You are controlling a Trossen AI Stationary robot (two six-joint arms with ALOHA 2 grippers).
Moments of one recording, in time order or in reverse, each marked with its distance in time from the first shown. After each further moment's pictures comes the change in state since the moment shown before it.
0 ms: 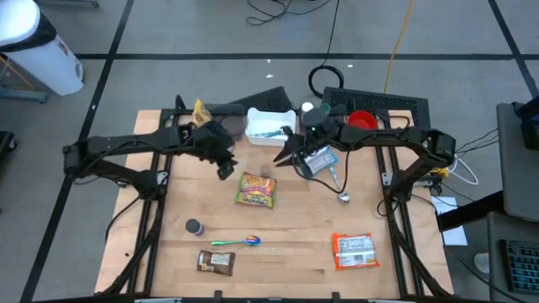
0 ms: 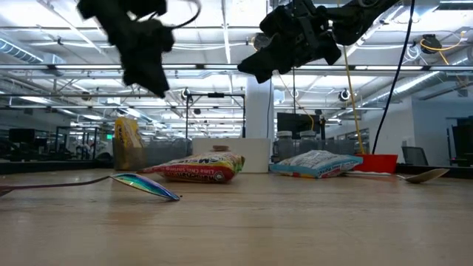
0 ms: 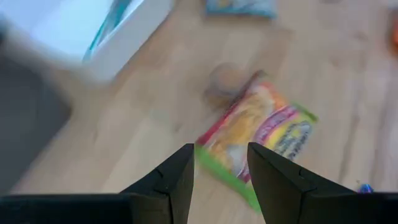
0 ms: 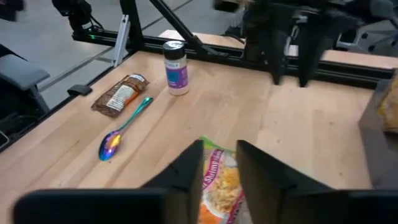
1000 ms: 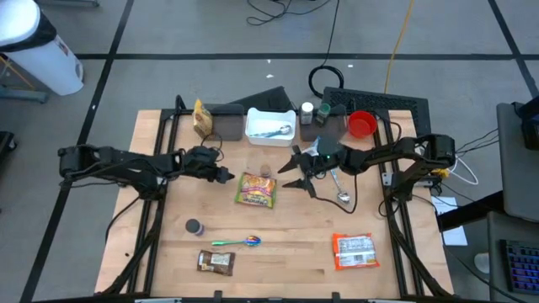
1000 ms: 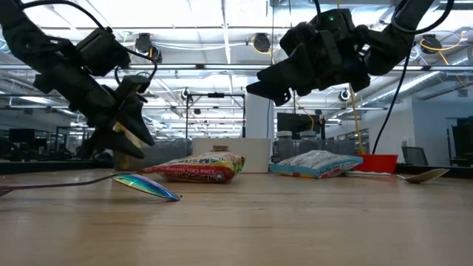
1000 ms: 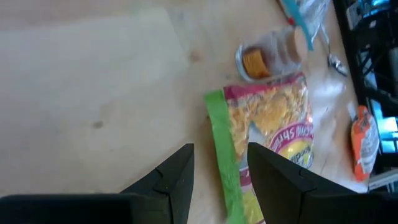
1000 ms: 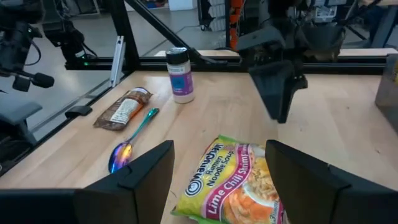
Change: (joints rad) left arm -0.020 0.000 -0.624 0.814 0.091 -0.692; right arm 0.131 0.000 -0.378 0.593 0.181 0.261
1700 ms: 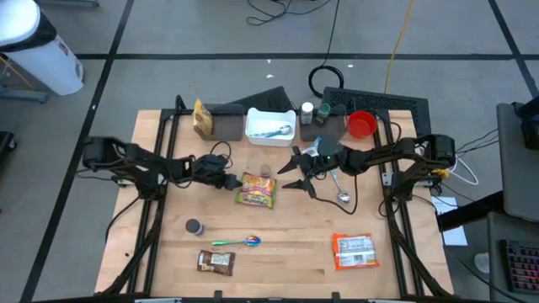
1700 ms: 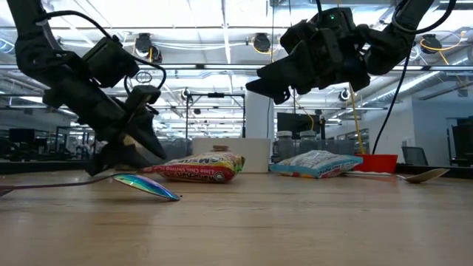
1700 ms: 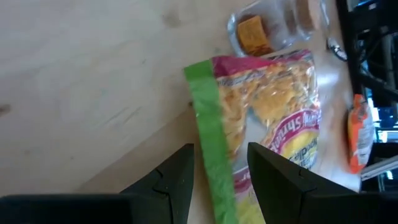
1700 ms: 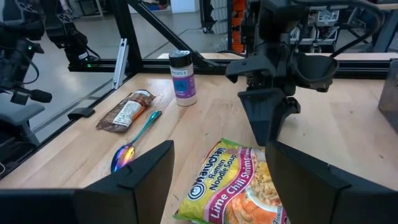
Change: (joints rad) left arm -0.084 0.269 0.003 0.293 -0.004 -0.078; right arm 0.006 0.000 0.000 0.014 -0.004 0.001
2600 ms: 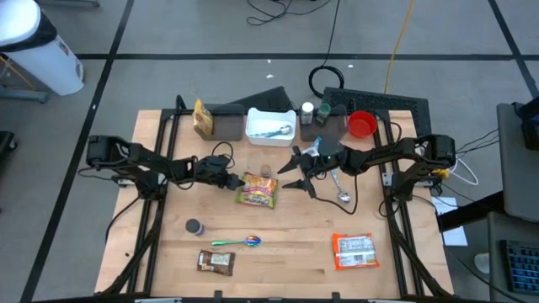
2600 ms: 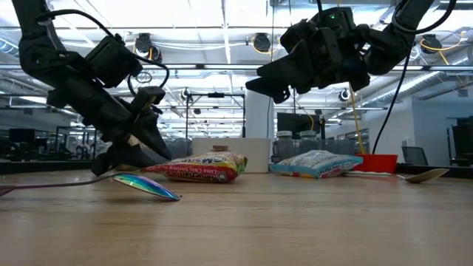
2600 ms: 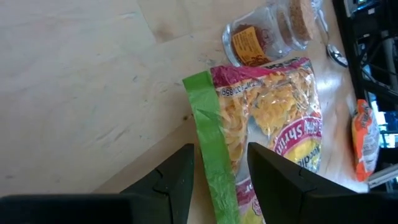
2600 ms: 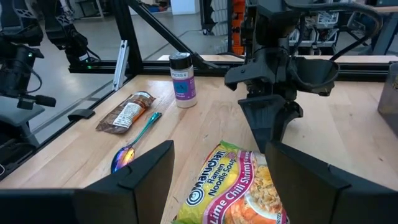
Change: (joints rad) left arm -0.025 0.076 0.016 -0.028 -0.032 -0.008; right arm 0.000 0.000 0.000 0.008 0.000 0.000
